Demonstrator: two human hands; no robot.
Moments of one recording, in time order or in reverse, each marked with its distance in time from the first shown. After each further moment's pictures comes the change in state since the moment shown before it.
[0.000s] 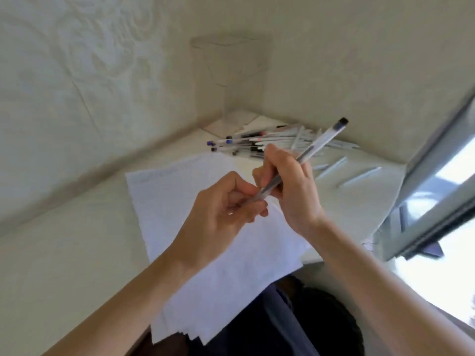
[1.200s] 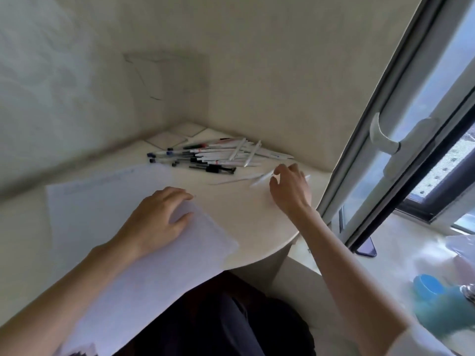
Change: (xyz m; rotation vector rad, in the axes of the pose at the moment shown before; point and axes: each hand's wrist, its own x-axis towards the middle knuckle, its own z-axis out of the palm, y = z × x) left_hand 0.043 -0.066 0.009 0.996 -0.122 0.002; right_hand 0.020 0.028 -0.178 -1.474 0.339 0.286
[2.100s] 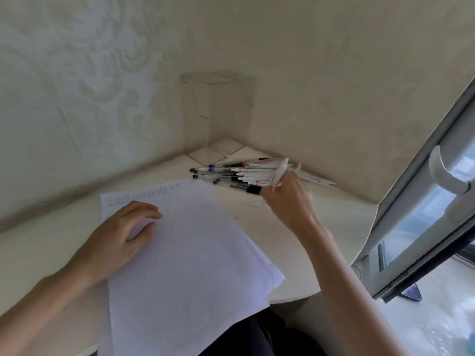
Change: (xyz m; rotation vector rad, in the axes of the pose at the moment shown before) left_hand -0.057 -0.094 -0.051 -0.139 0.201 -0.088; right_hand -0.008 -0.102 -0.005 0.335 -0.027 -0.207
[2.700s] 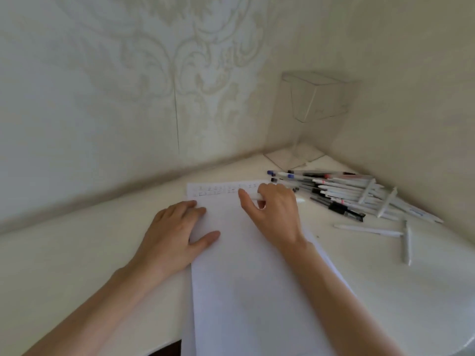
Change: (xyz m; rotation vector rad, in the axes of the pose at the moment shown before) left_hand -0.026 -0.028 -0.006 0.395 0.014 -0.336; right_hand -0.001 -0.086 0.140 0.071 0.061 -0.517
